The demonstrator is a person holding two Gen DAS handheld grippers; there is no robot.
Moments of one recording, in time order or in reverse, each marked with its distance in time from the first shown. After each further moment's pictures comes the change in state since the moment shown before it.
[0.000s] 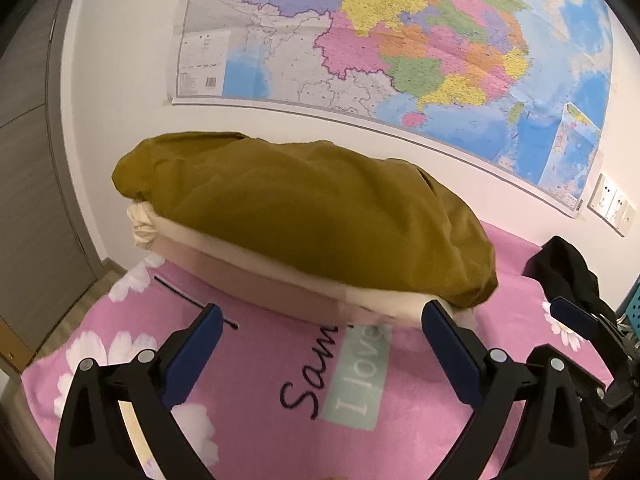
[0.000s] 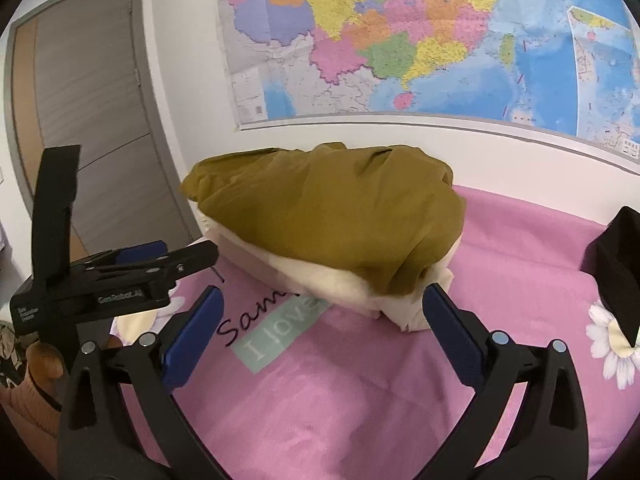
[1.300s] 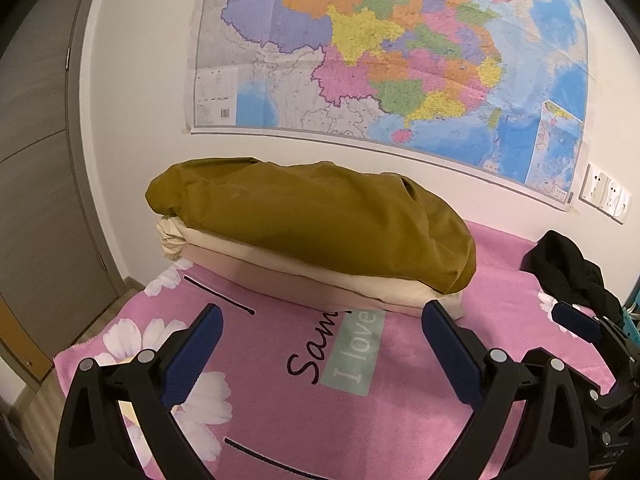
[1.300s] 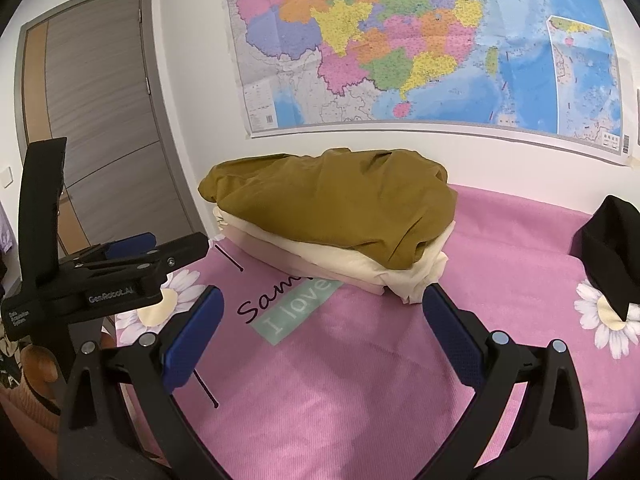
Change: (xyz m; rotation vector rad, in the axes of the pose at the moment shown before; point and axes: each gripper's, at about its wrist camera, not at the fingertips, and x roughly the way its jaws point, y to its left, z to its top) left arm -0.052 -0.019 -0.021 0.049 -0.084 0.066; right arm -0.040 0.010 -0.021 0.016 -0.042 0.003
